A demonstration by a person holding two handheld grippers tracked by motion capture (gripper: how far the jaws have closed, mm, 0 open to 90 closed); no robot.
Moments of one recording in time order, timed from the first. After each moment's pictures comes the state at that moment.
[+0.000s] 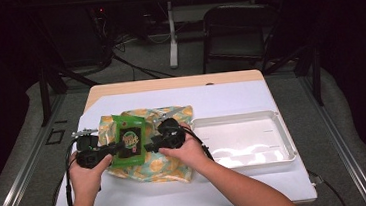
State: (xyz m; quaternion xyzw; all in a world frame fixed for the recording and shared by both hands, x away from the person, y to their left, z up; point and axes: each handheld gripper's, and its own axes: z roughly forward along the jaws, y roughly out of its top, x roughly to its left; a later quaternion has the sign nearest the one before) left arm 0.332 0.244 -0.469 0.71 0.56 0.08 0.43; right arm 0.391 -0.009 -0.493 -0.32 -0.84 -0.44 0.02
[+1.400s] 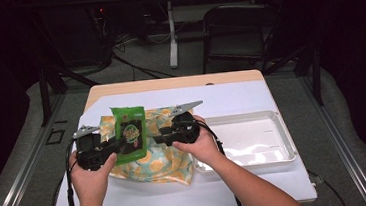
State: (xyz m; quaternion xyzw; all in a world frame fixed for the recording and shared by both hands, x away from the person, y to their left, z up) left arm 0.303 0.211 -0.424 0.69 0.56 0.15 0.43; right arm 0.387 -0.050 -0.469 -0.29 -0.82 -0.50 -0.01
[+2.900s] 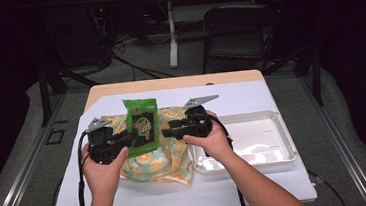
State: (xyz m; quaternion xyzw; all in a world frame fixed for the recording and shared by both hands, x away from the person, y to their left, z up) left arm 0.312 0.180 -0.413 0.70 0.53 0.15 0.46; right arm 0.389 -0.082 -0.454 -0.31 -0.79 -0.53 0.00
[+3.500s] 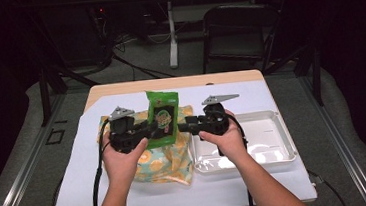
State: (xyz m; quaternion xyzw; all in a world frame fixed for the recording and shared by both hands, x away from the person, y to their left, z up) left arm 0.335 0.135 -0.406 0.73 0.48 0.13 0.47; right arm 0.387 -0.127 -0.453 -0.36 -0.76 -0.54 -0.01
